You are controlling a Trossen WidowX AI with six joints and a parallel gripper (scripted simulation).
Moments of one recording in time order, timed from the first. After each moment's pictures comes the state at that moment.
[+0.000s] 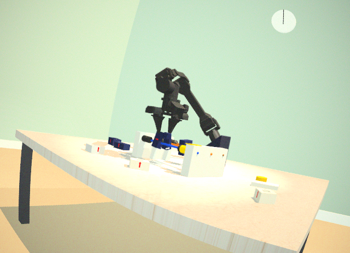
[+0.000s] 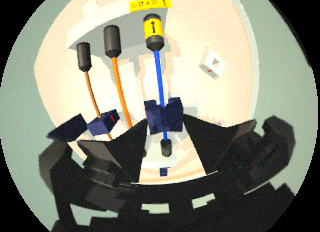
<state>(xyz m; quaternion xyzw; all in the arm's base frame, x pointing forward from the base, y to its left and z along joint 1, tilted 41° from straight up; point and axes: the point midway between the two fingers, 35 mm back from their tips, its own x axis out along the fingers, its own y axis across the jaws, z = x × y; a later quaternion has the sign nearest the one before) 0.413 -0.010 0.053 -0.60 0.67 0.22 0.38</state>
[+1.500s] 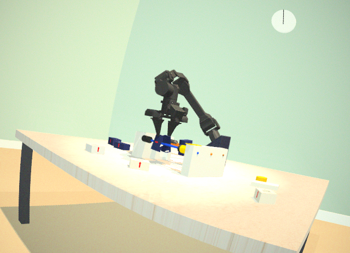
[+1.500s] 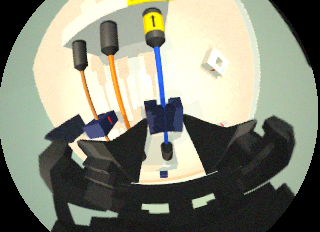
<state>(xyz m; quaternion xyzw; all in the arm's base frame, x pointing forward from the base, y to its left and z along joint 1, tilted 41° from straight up) 0.412 -0.018 0.044 -0.60 0.68 0.22 0.37</state>
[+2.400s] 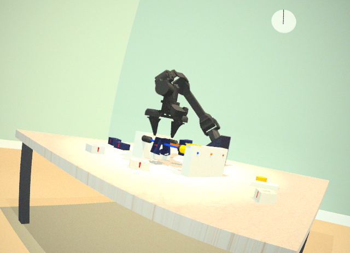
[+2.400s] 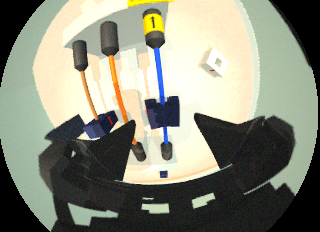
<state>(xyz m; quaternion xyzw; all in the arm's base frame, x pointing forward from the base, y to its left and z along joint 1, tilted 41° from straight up) 0.413 -0.017 0.045 -0.60 0.67 0.22 0.37</state>
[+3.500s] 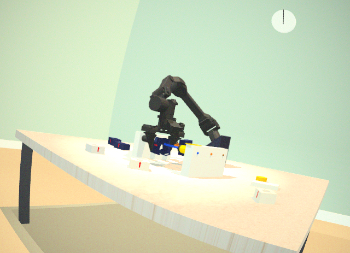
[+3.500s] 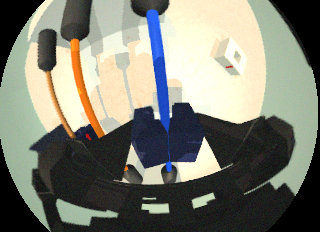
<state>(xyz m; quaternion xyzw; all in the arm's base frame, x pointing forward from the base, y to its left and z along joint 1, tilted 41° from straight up) 0.413 -0.061 -0.001 -0.60 0.67 0.21 0.38</state>
